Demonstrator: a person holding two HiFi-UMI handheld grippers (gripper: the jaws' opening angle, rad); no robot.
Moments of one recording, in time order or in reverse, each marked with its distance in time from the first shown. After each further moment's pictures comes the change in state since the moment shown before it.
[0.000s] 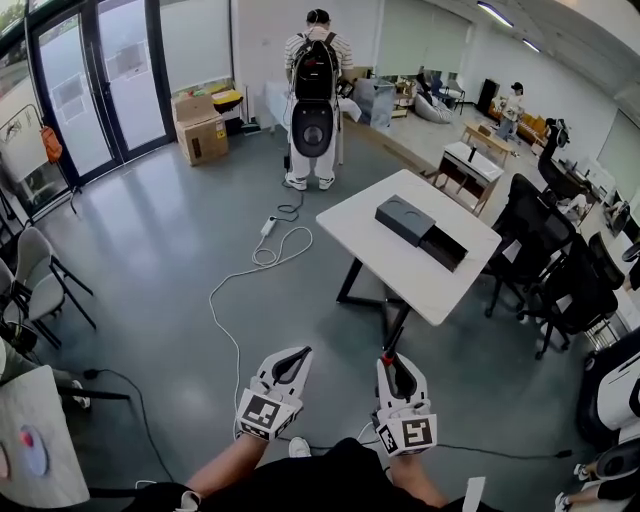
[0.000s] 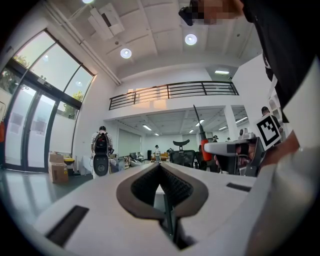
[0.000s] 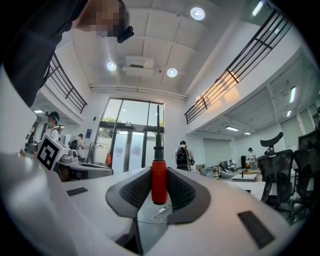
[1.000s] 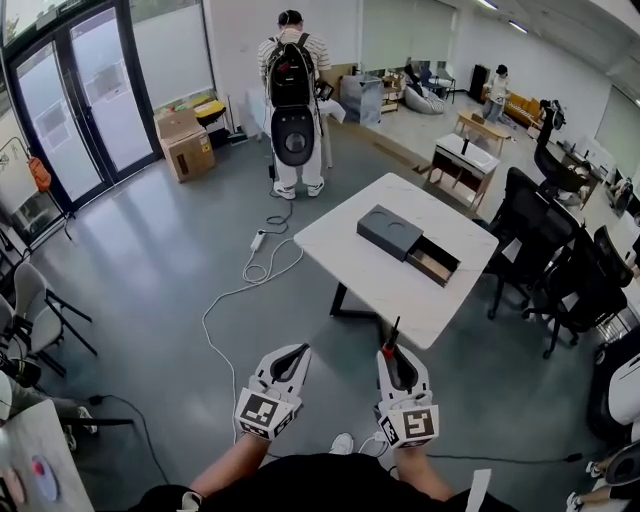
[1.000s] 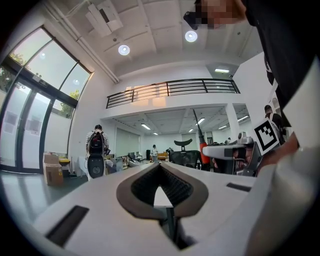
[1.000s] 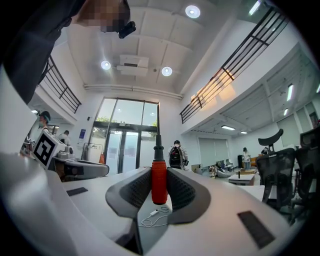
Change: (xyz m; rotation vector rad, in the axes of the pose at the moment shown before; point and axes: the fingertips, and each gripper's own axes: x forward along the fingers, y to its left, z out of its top) left arm 0.148 0.016 0.003 0.003 0.011 -0.017; right arm 0.081 -0.132 -0.016 0.010 0.003 -0.036
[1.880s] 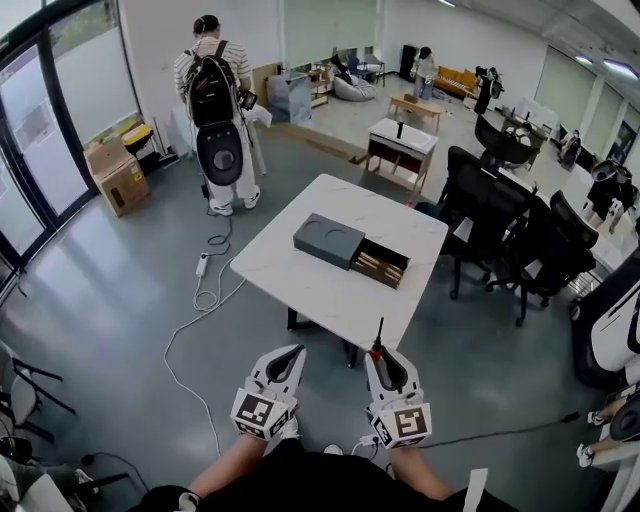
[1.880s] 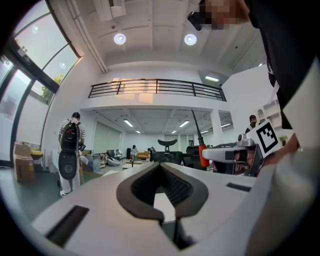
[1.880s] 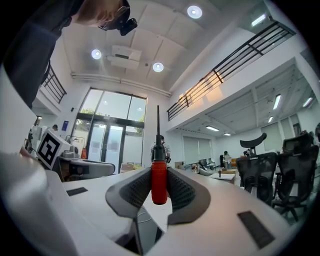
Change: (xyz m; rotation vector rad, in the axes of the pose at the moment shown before) left arm 0.142 -0.021 -0.008 -0.044 0.000 -0.235; right arm 0.024 -0.103 -0.014 -0.027 0.048 -0.180
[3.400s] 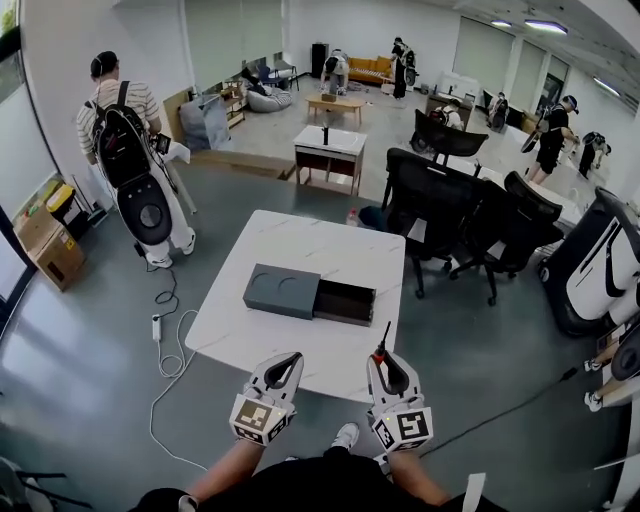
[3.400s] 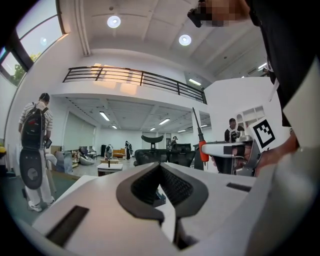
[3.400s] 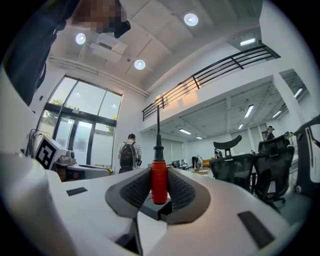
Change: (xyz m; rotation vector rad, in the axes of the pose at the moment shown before) left arm 0.192 0.080 -0.017 0.009 0.022 -0.314; right arm 0.111 -0.124 -0.021 0.018 -0.013 -0.337
